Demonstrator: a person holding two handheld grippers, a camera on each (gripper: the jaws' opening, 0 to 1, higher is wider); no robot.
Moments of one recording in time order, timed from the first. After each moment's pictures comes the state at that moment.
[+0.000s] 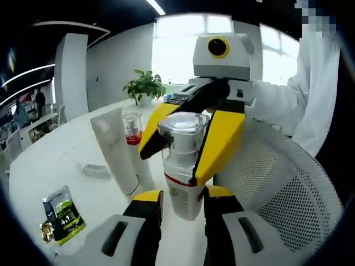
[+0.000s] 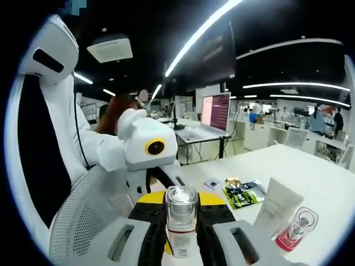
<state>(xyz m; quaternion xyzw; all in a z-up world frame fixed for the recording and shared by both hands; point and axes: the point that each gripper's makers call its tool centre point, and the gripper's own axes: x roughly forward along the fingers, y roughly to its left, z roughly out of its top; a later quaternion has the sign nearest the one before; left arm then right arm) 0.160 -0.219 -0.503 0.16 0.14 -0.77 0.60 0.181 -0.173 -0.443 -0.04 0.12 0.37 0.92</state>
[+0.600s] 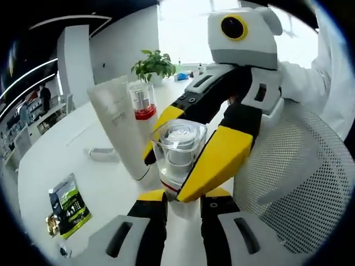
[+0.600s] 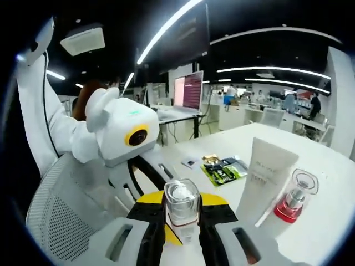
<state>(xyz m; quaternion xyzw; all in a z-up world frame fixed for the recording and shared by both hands) 0.189 -0.226 -0.547 0.22 0.18 -0.71 0.64 0.201 -0.204 -0.494 -0.04 0.18 0.24 0.95</state>
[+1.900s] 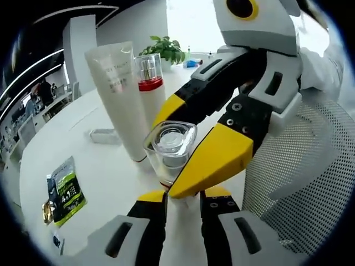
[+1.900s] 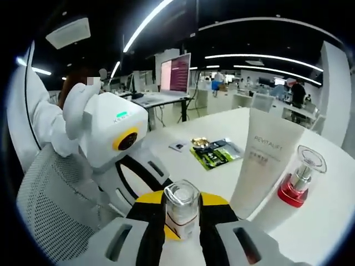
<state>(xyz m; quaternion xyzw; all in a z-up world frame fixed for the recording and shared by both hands) 0.194 -0.224 -0.578 0.25 0.21 -0.68 0.65 0.207 -0.212 -0.521 -0.04 0.24 0.19 0.95</state>
